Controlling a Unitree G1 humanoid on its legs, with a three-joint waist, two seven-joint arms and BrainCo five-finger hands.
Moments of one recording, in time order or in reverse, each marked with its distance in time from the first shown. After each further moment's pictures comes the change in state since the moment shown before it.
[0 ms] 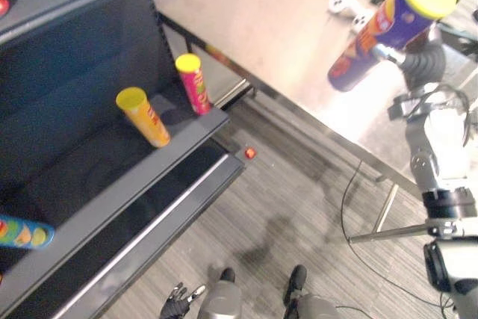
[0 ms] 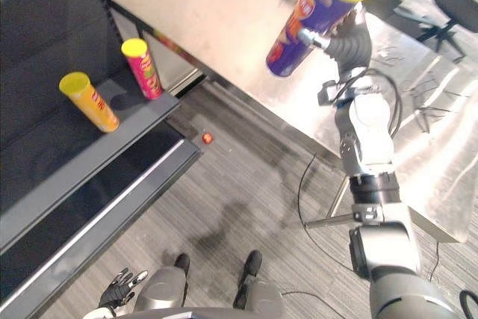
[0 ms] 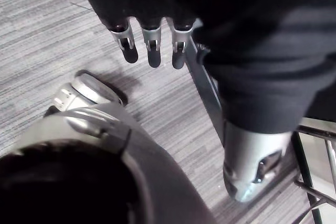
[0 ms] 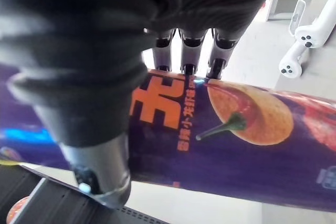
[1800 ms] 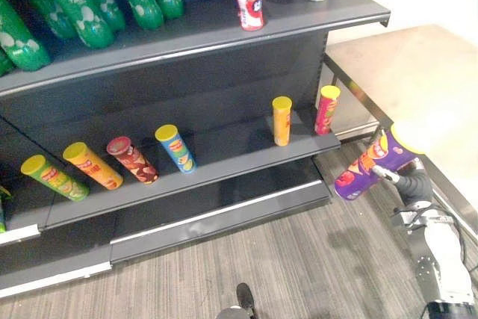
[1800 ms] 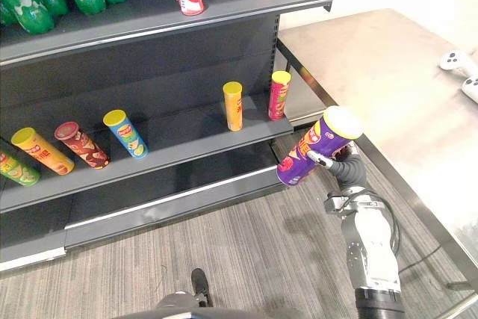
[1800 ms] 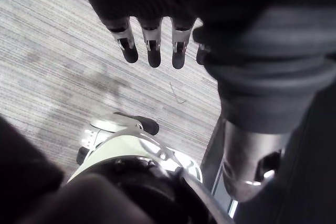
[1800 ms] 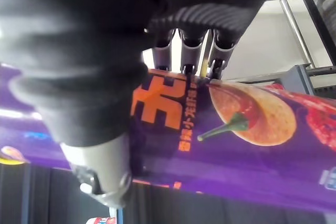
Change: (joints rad) left arm 0.115 -0.120 0.094 0.147 -0.120 -0.016 0.025; right arm 0.663 0.170 -0.163 -0.207 -0.021 0.071 0.062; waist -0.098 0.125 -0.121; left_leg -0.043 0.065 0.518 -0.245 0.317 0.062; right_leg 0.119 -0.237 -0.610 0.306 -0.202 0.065
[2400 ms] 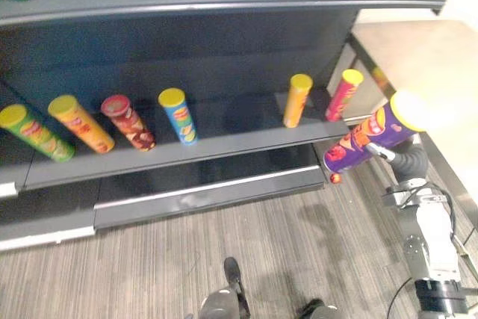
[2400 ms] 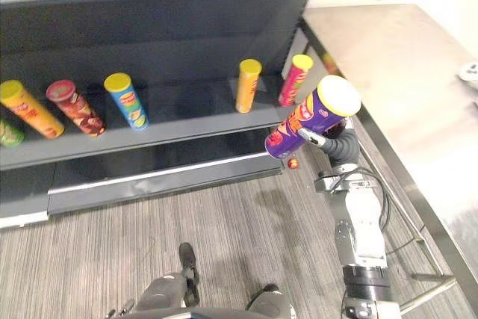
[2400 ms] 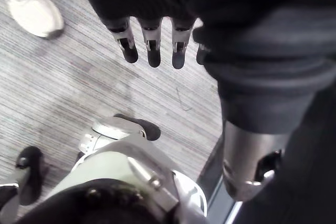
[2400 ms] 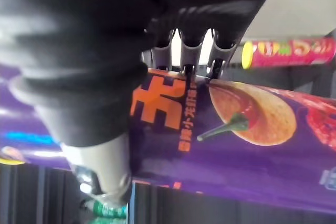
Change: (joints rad) left arm -0.049 0.055 0.044 -0.059 -0.057 -0.009 -0.034; right arm -0.157 0.013 0.048 0.009 -0.012 -0.114 0.046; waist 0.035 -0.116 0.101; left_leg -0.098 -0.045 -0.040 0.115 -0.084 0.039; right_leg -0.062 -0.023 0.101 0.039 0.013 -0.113
